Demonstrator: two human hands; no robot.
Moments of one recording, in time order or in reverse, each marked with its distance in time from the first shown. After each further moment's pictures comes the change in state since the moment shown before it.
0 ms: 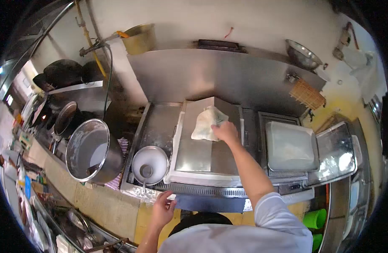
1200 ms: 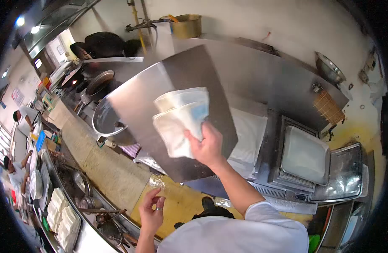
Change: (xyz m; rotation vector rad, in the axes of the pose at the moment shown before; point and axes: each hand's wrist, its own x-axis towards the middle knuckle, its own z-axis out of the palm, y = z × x) left_hand -0.164 0.070 -0.023 -0.071 0.531 -0.004; right_hand -0.238 -0.101 0.009 0.669 0.355 -1.043
